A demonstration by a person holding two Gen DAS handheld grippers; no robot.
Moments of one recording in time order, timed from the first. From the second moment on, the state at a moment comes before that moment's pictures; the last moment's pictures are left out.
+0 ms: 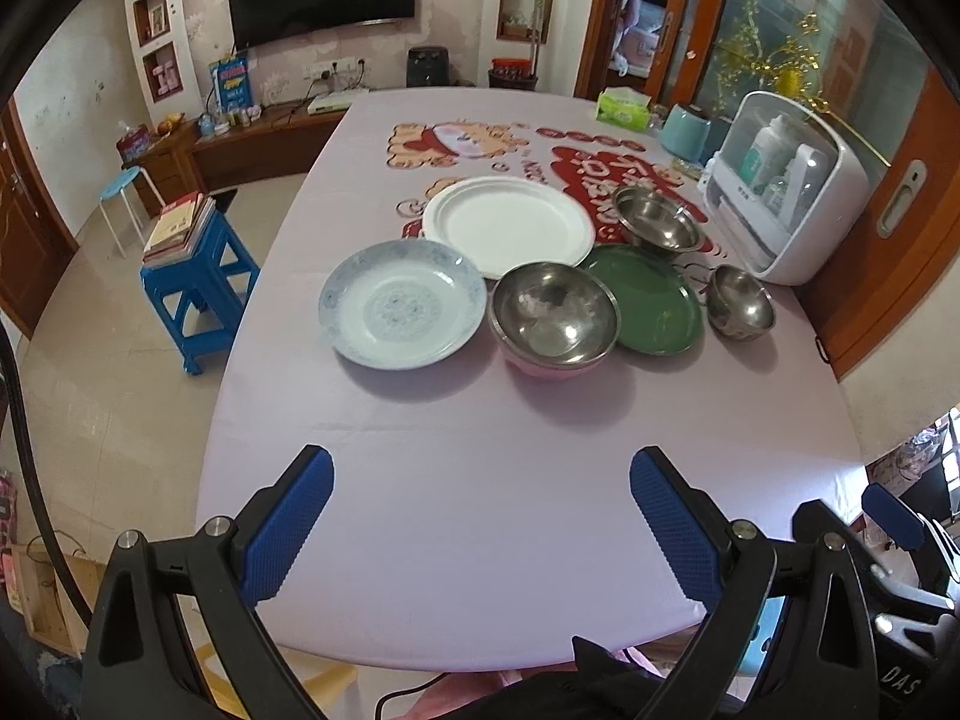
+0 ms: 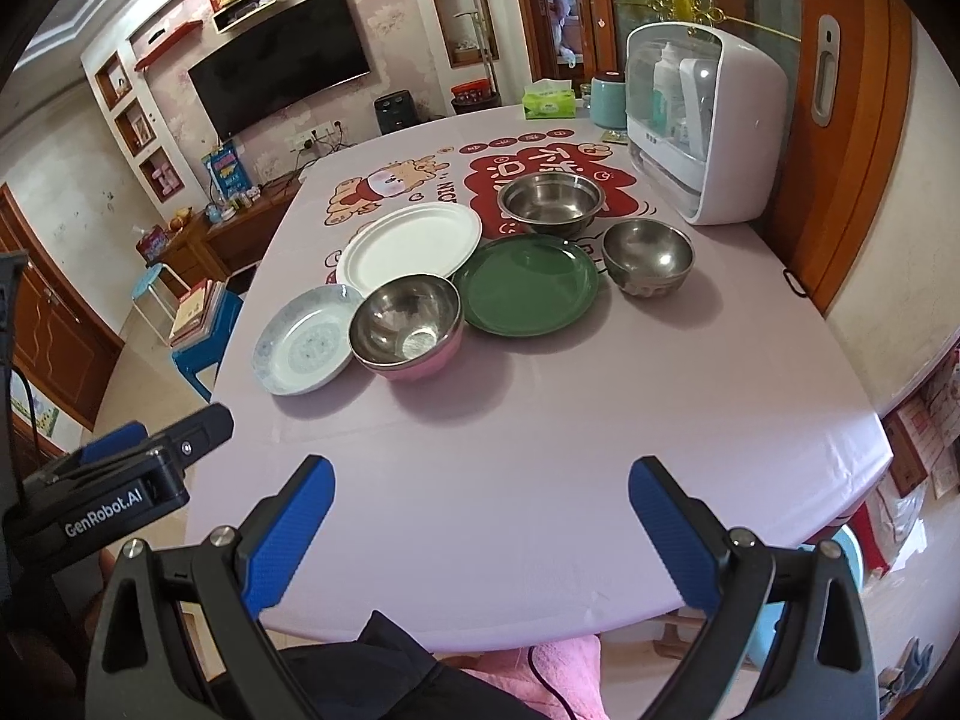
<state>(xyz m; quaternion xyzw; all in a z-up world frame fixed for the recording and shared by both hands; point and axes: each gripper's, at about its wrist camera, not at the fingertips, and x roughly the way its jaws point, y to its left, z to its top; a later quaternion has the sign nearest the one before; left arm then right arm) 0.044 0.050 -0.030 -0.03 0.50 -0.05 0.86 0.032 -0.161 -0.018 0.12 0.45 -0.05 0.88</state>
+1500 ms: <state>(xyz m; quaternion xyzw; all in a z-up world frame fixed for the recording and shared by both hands) 0.315 0.104 -0.070 -0.13 0.53 0.03 0.84 0.295 -0.206 -0.068 0.15 0.40 0.05 0.90</state>
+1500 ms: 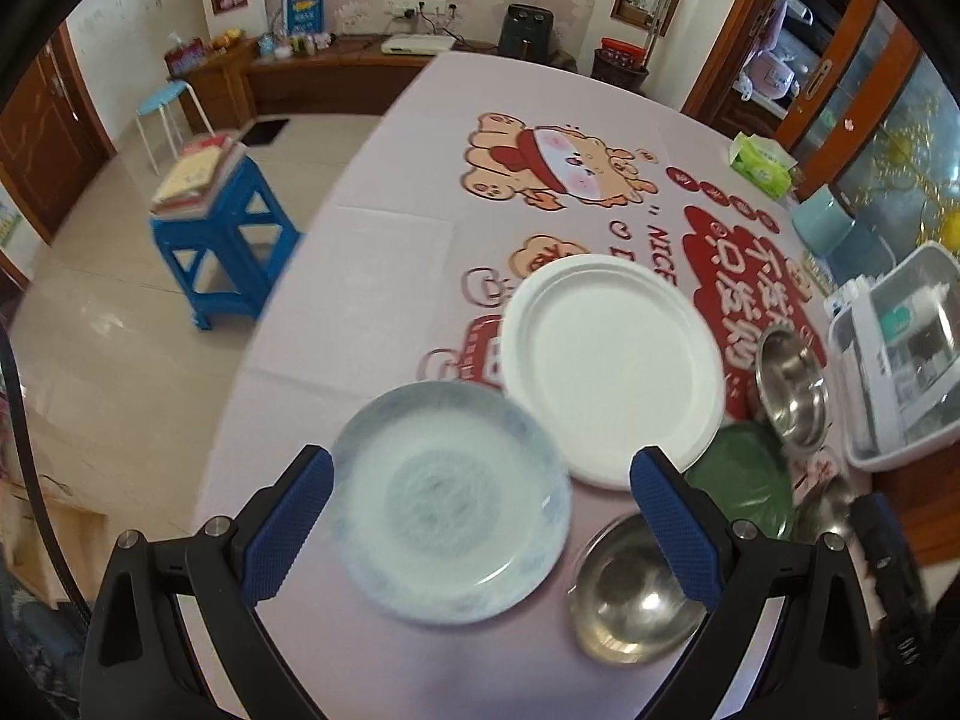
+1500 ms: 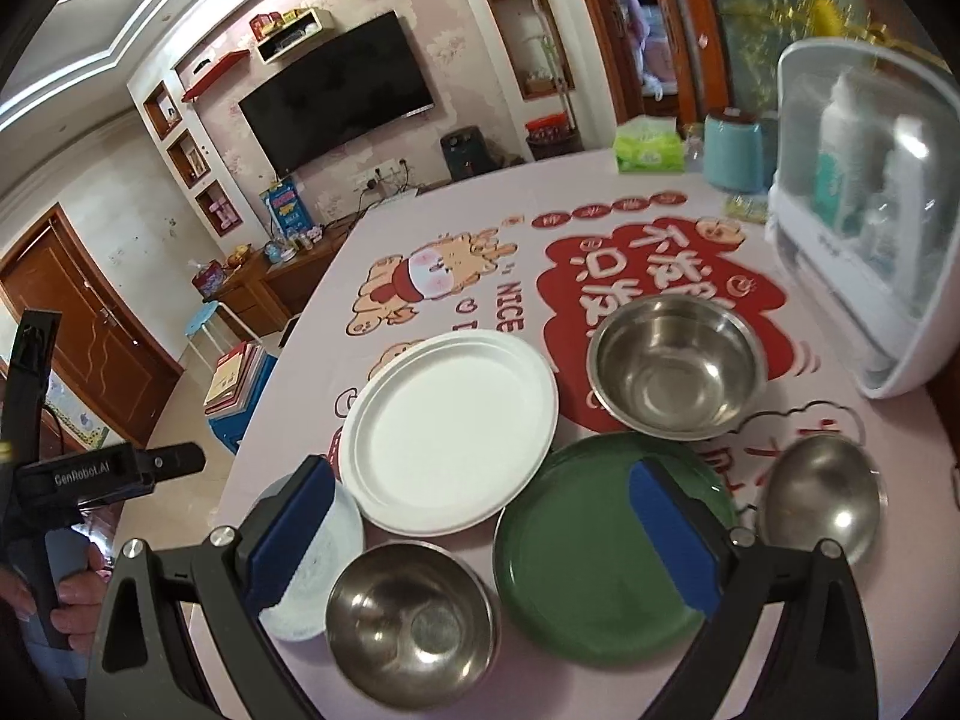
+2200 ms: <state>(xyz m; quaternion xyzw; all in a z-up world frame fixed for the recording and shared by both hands) 0.424 0.089 -0.160 -0.14 0.55 0.02 0.82 0.376 -0.220 -0.156 0.20 0.43 0.08 0.87</state>
